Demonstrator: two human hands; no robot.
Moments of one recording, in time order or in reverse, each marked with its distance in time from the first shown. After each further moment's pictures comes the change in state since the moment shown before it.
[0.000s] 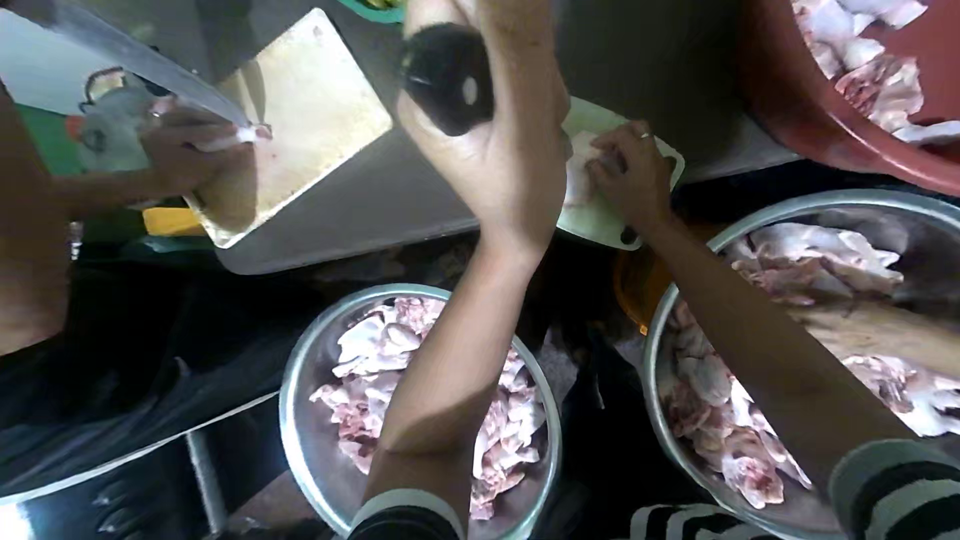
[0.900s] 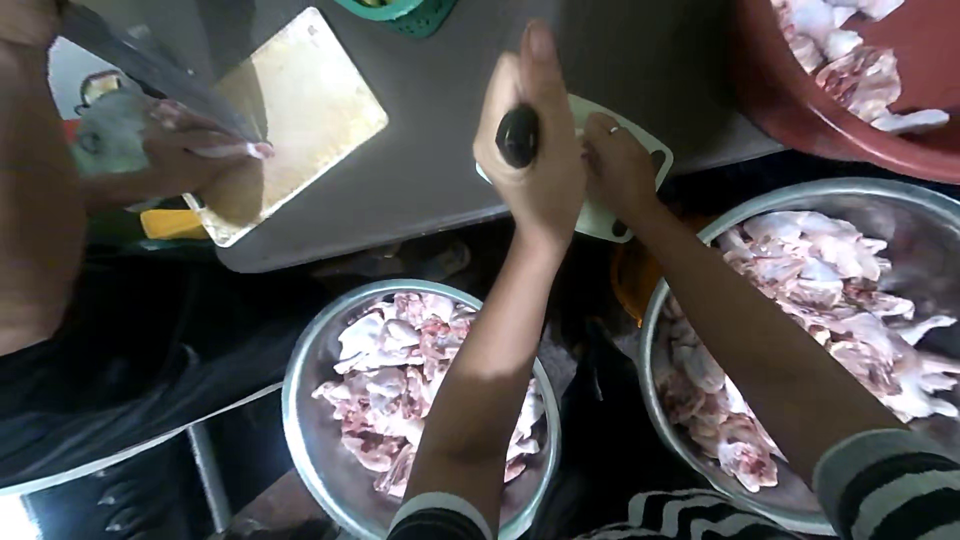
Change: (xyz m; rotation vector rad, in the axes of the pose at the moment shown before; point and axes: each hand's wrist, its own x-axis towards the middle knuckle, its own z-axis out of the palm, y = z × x) left_hand -0.035 -0.029 0.006 0.169 0.073 0.011; right_hand 0.004 -0.013 0.004 -0.199 -0.093 -0.060
